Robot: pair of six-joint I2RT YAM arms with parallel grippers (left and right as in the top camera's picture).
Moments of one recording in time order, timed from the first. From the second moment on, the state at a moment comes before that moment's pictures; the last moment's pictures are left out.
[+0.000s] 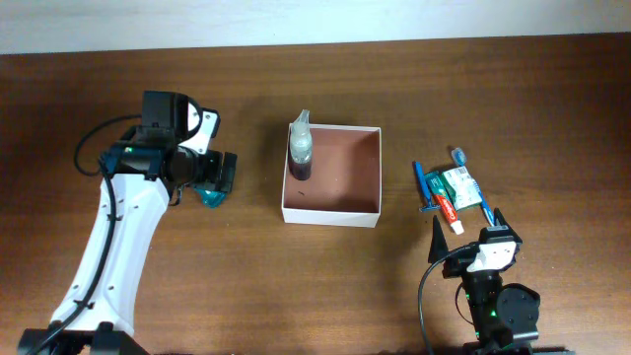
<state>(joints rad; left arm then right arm) -0.08 1.54 1.31 -0.90 0.02 0.16 0.07 0.01 0.01 -0.07 0.01 -0.03</state>
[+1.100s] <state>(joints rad) -0.07 1.61 1.31 -0.85 0.02 0.15 0.07 0.01 0.01 -0.07 0.01 -0.03</state>
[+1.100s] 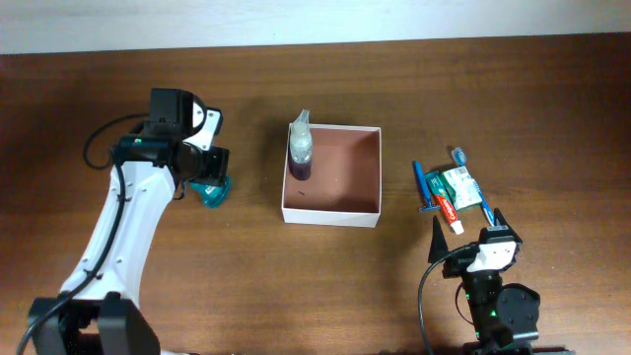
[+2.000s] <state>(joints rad) -0.07 1.57 1.32 -0.85 0.01 0.15 0.07 0.01 0.01 -0.07 0.01 -0.03</state>
